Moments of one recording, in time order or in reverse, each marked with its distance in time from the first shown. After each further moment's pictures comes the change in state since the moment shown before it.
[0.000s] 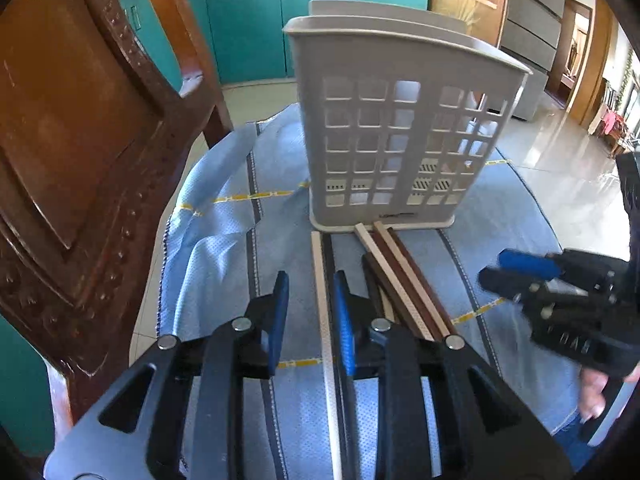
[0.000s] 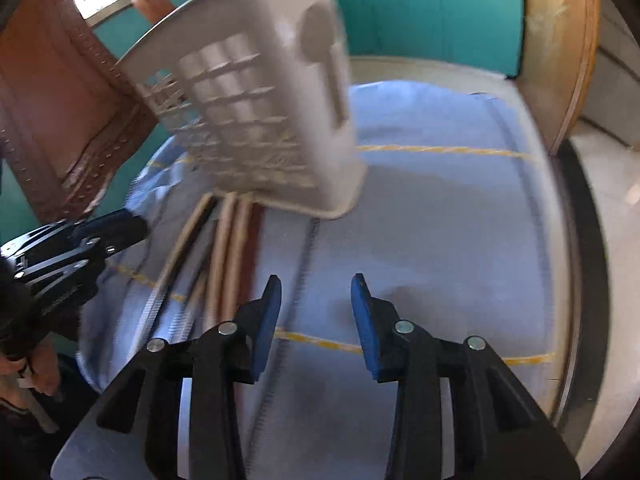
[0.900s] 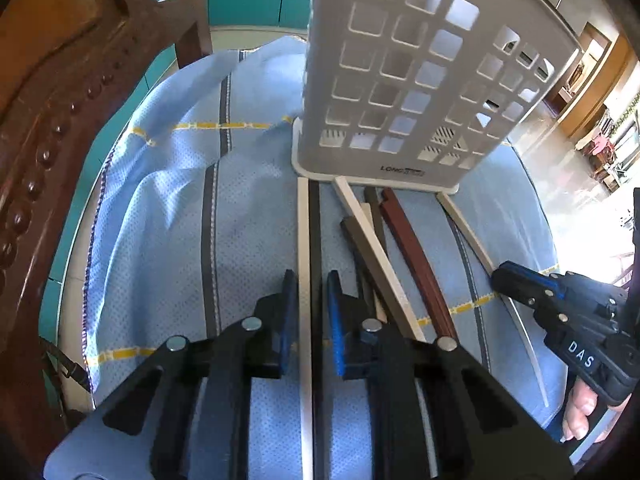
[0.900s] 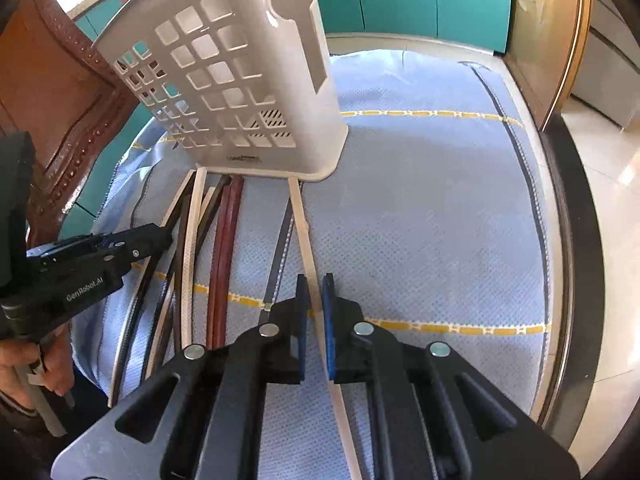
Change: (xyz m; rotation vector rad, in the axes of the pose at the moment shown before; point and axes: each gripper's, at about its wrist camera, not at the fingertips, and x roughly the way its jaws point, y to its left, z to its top) left arm 0.067 0.014 -0.014 -0.114 0.172 -0.136; right arm -0.007 -0.016 -0.010 0.046 0.068 -0.089
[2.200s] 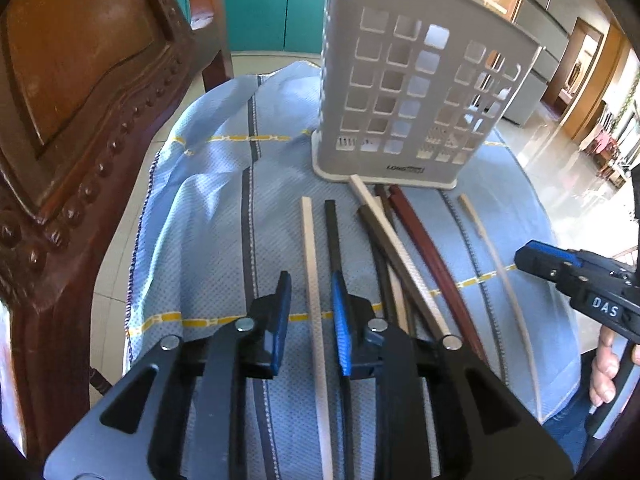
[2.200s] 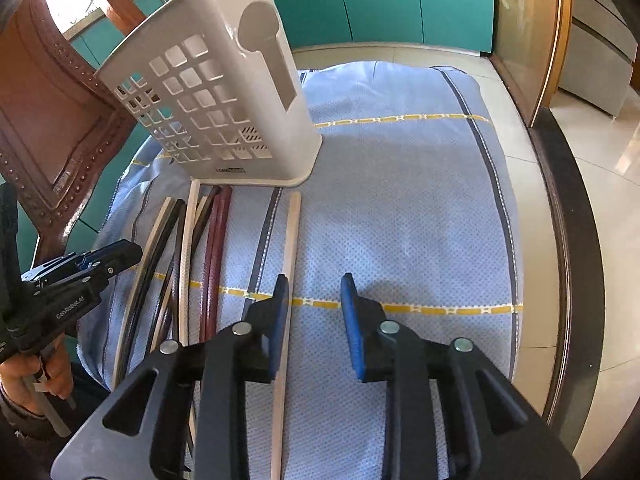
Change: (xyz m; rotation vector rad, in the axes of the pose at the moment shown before) left arm -0.040 -0.008 -0.037 0.038 -0.093 0.050; right arm -0.019 -0.020 -0.012 0.052 -0.038 0.002
